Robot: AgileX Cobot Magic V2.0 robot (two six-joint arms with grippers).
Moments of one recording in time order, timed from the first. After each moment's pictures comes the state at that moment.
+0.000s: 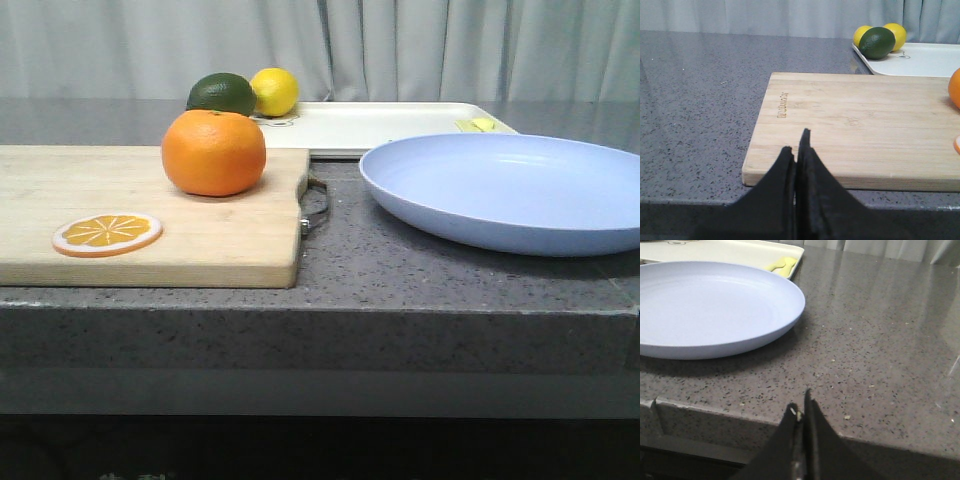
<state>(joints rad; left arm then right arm) -0.06 0.00 0.00 -0.05 0.17 0.01 0.04 -0.01 0.03 0.06 0.23 -0.12</state>
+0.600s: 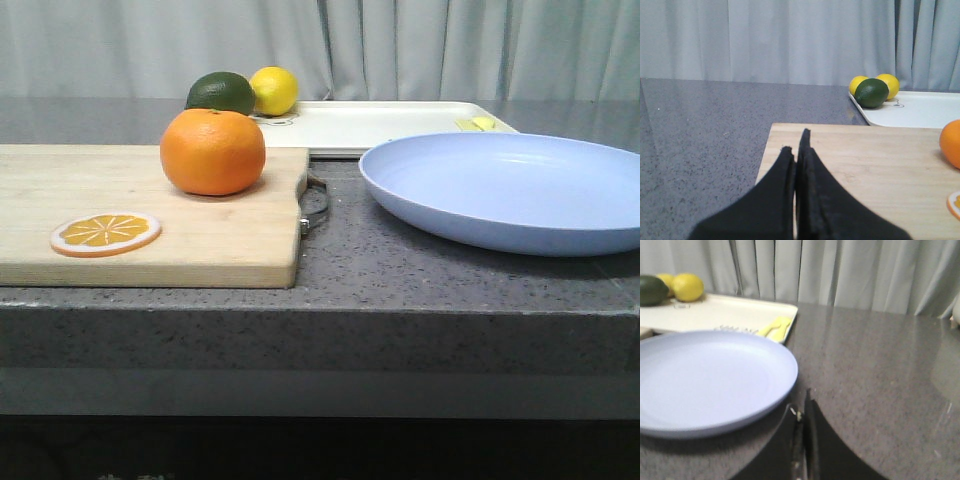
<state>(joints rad) -0.06 0.00 -0.05 -0.05 0.05 0.01 0.04 -0.01 -0.07 0.06 0.15 -0.09</state>
